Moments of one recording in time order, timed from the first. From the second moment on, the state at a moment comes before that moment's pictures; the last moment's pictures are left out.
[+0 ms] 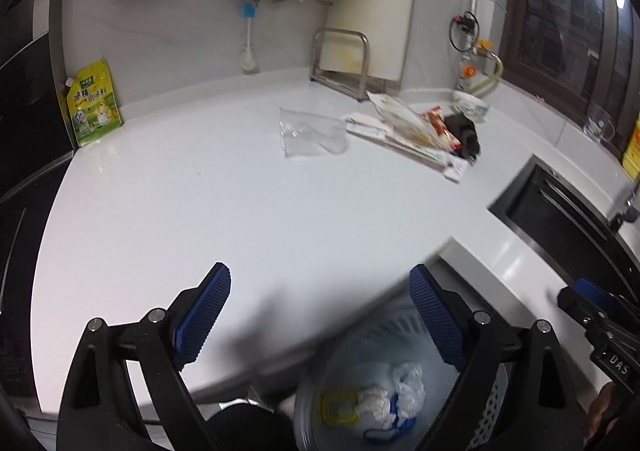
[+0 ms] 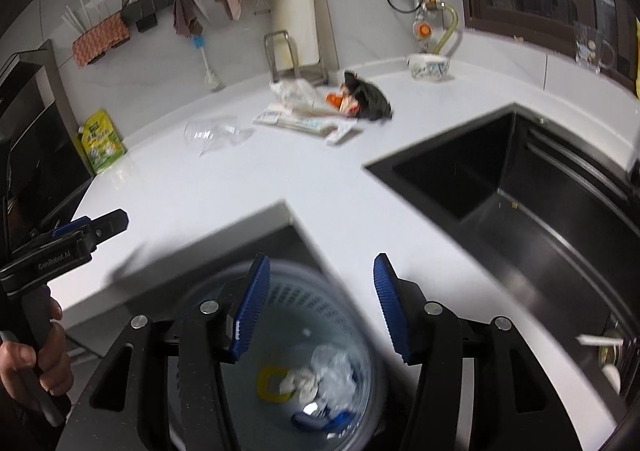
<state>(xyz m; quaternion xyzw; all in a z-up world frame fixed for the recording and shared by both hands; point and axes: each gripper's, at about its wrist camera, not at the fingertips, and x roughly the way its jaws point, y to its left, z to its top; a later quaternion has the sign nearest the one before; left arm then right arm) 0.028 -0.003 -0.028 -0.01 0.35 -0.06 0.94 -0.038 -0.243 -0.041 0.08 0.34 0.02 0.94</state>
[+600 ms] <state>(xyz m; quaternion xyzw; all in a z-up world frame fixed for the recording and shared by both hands) 0.159 0.016 -0.024 -0.01 0.34 -0.03 0.94 0.115 -0.264 -0.019 0.02 0.31 -0.02 0.95</state>
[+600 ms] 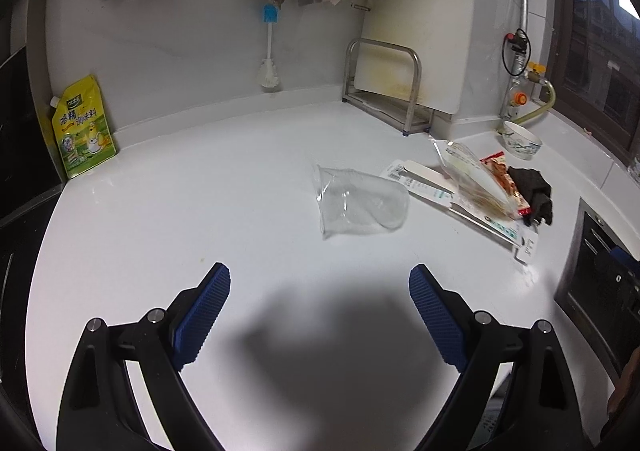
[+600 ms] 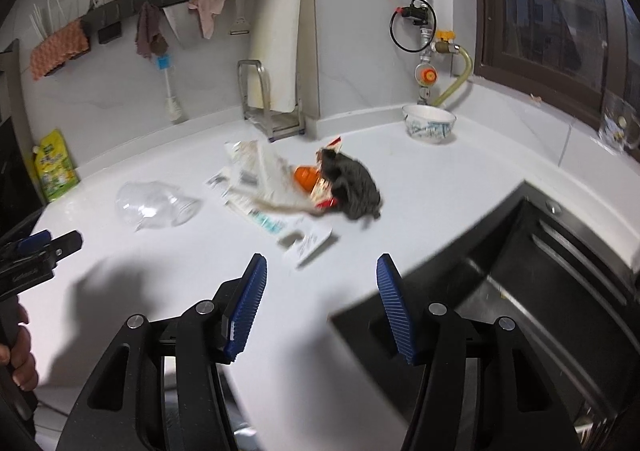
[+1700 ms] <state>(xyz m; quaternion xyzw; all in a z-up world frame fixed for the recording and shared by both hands) 0.237 0.018 -0.048 -0.02 0.37 -0.01 0.93 0.259 -0.295 -0.053 0.04 0.36 -0.04 0.93</state>
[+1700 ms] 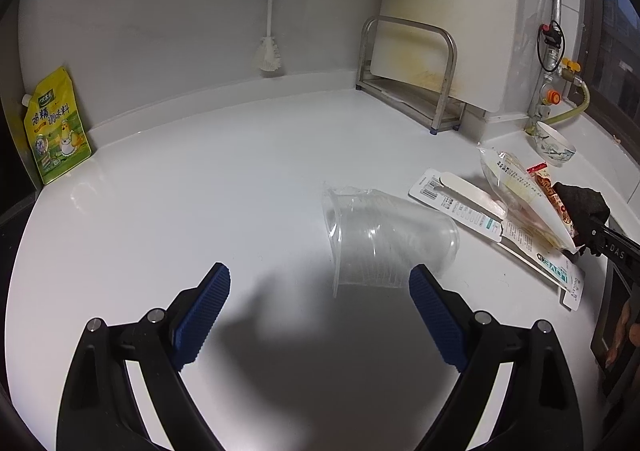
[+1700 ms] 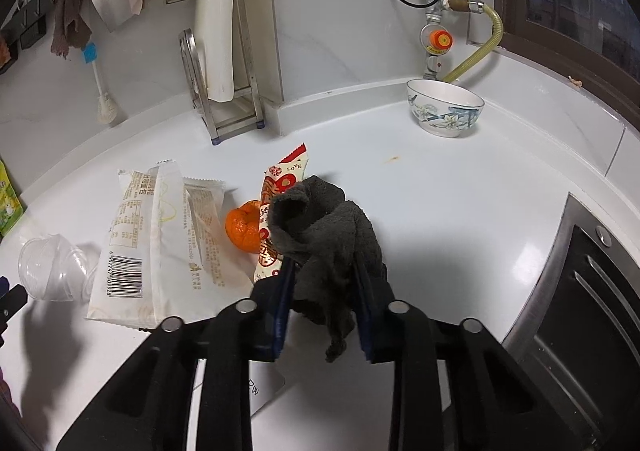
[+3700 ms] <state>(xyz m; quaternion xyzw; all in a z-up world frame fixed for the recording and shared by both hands) 0.303 0.025 -0.049 0.06 0.37 -0.22 0.90 0.207 -0.312 -0.016 0.09 0.31 -0.01 0.94</state>
